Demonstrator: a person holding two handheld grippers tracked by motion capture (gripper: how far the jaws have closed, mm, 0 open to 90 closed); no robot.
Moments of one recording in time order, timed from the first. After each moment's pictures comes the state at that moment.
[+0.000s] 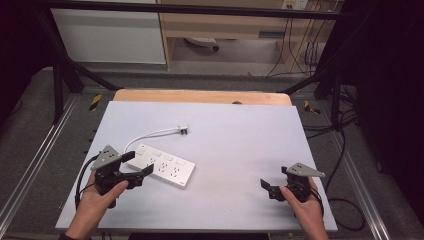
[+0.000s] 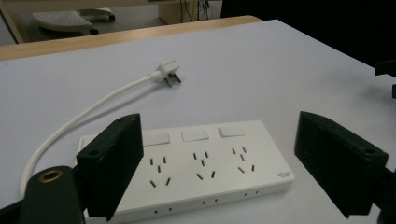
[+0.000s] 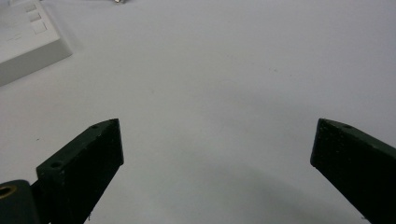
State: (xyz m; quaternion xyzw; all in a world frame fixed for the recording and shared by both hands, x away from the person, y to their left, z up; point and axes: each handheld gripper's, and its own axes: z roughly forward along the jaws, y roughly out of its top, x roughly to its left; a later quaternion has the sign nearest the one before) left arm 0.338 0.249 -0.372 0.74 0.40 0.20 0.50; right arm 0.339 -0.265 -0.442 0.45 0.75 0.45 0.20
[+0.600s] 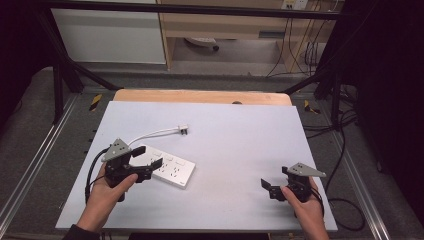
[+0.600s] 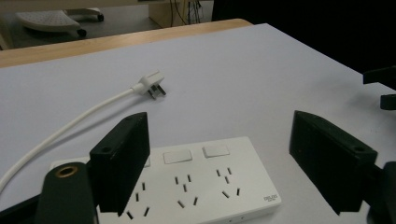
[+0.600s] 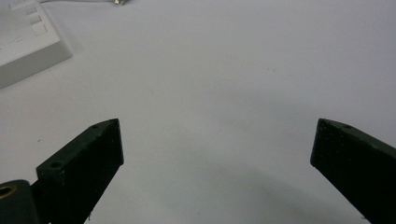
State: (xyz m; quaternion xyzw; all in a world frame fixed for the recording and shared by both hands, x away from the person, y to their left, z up) left arm 0.352 0.228 -0.363 0.75 0.40 0.18 0.50; right arm 0.338 -0.267 -0.442 0.46 0.74 0.45 0.19
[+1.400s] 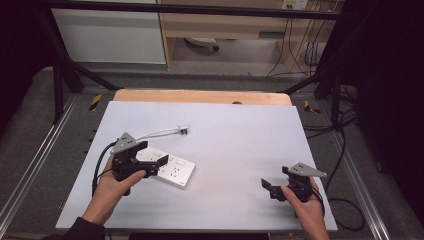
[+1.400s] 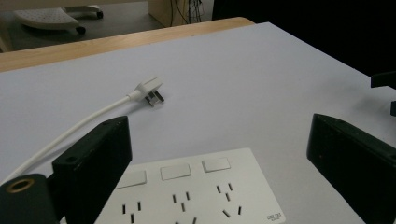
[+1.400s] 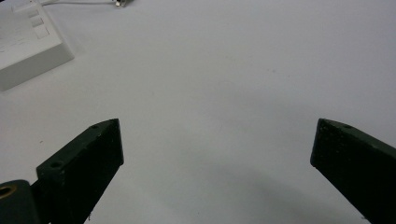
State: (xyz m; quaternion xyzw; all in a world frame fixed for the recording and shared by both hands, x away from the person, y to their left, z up) left arm 0.368 0.215 -0.360 0.75 0.40 0.18 0.50; right arm 0.338 -0.268 -0.441 0.46 0.74 0.45 0.19
